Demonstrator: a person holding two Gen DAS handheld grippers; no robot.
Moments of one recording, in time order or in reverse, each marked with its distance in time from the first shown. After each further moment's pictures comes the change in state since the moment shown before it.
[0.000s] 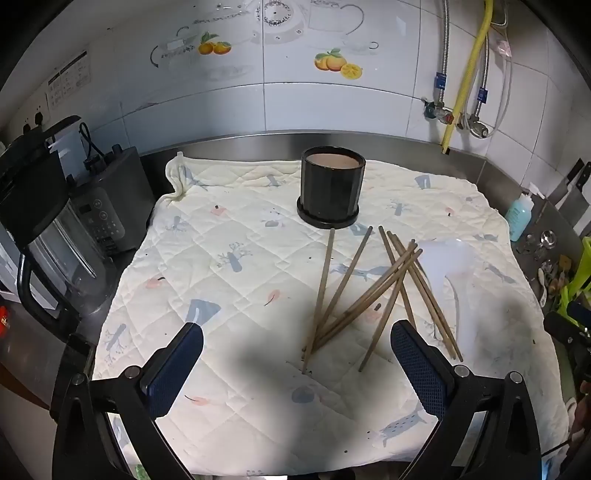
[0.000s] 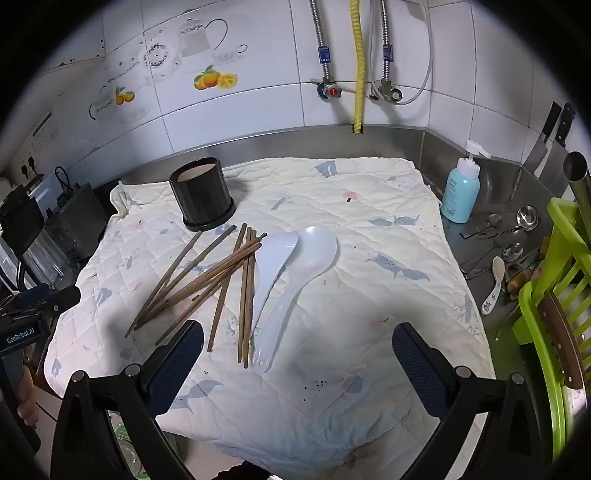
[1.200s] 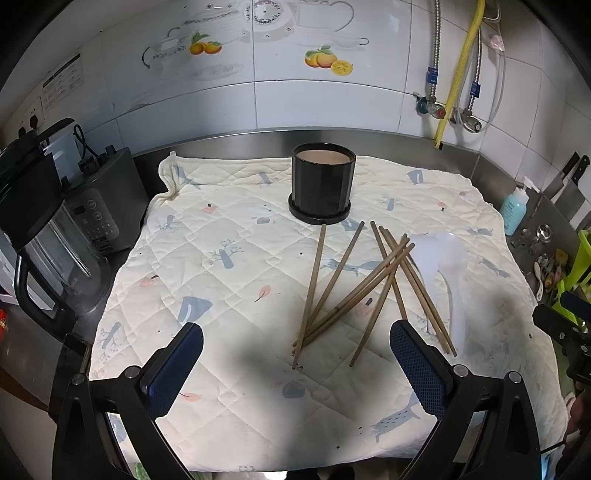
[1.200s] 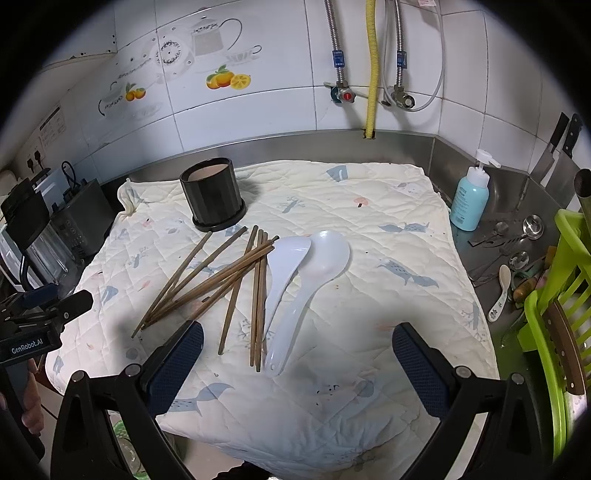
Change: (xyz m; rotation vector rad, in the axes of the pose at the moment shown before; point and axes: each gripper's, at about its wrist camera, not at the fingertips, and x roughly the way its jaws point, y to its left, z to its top) left arm 0.000 -0.008 -0.003 0.005 0.017 -0.030; right arm 0.000 0.012 0.002 -0.019 -0.007 0.013
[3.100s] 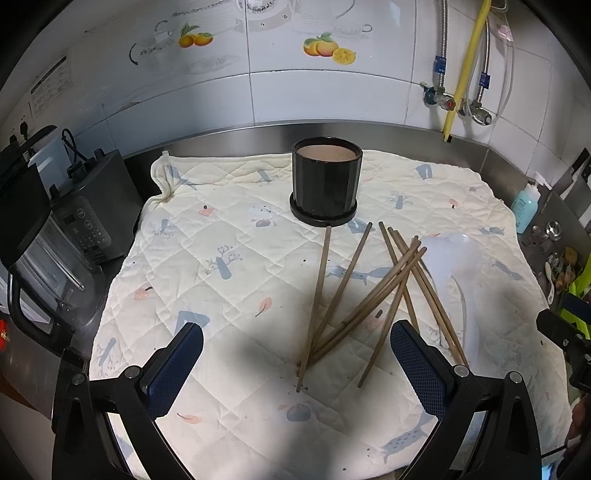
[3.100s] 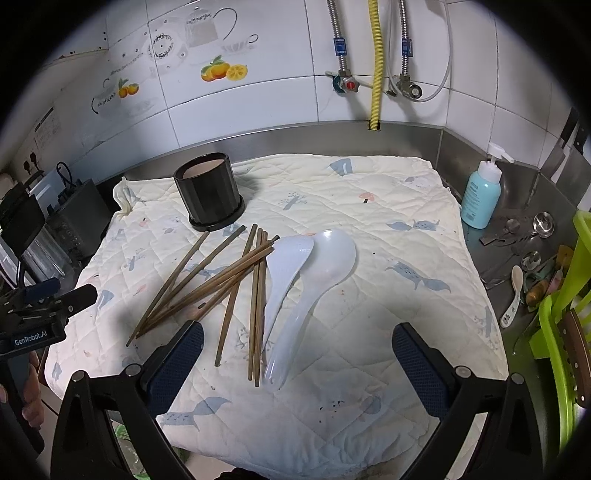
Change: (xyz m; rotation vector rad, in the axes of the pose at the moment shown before) left arm 0.032 -0.002 0.026 0.021 0.039 0.018; right arm 0.026 -0.002 0.010 0.005 0.025 0.008
